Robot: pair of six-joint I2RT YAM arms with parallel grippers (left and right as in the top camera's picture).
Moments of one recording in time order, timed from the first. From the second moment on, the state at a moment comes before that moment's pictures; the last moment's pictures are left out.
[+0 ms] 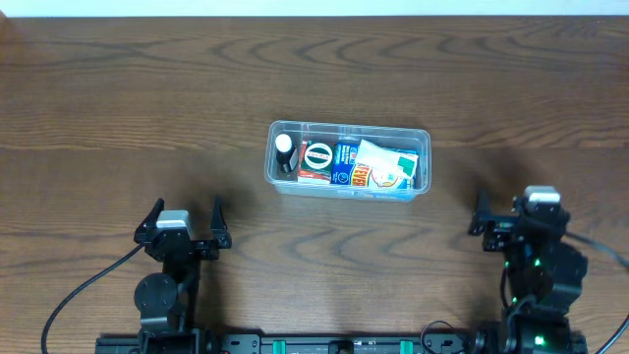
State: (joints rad) left arm 0.05 0.01 0.02 -0.11 0.05 -0.03; right arm -0.15 0.32 0.24 -0.21 -0.09 -0.06
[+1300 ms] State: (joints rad) left arm 0.05 0.01 0.02 -0.11 0.05 -0.03; right arm -0.15 0.02 0.01 -0.06 -0.06 -0.06
